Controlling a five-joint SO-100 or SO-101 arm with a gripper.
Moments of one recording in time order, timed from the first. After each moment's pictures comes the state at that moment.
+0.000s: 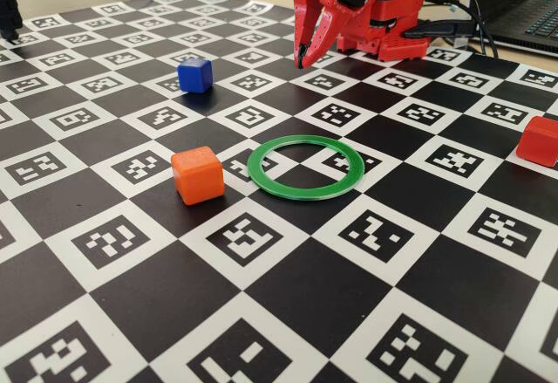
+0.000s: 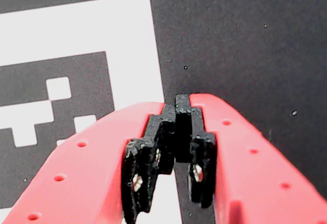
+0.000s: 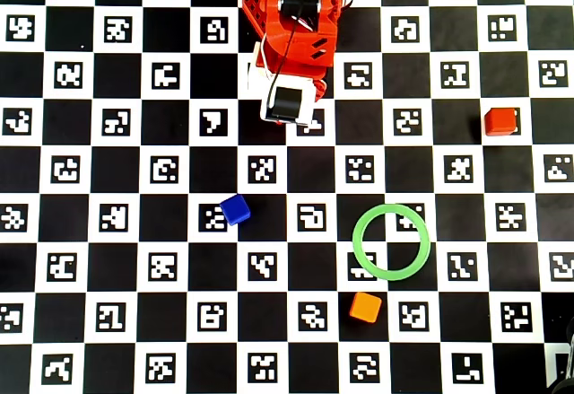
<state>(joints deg) 5.4 189.5 179.3 73.9 -86.7</state>
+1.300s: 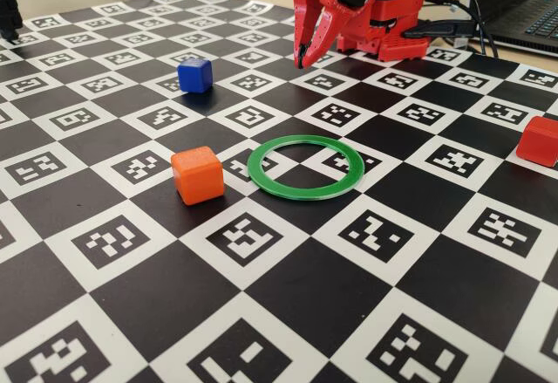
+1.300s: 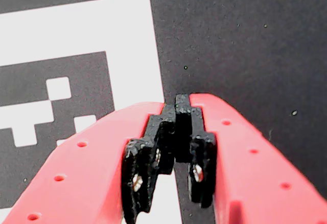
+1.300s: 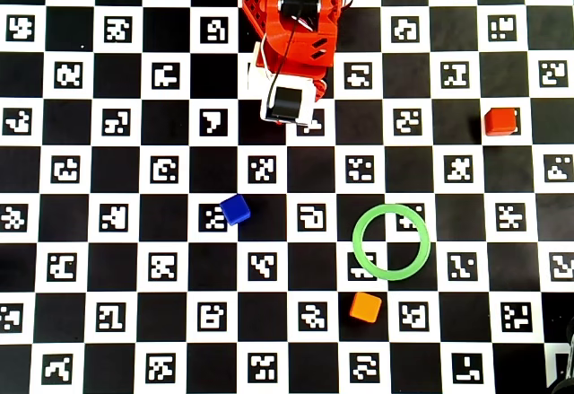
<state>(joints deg) 5.4 189.5 179.3 73.9 -86.7</state>
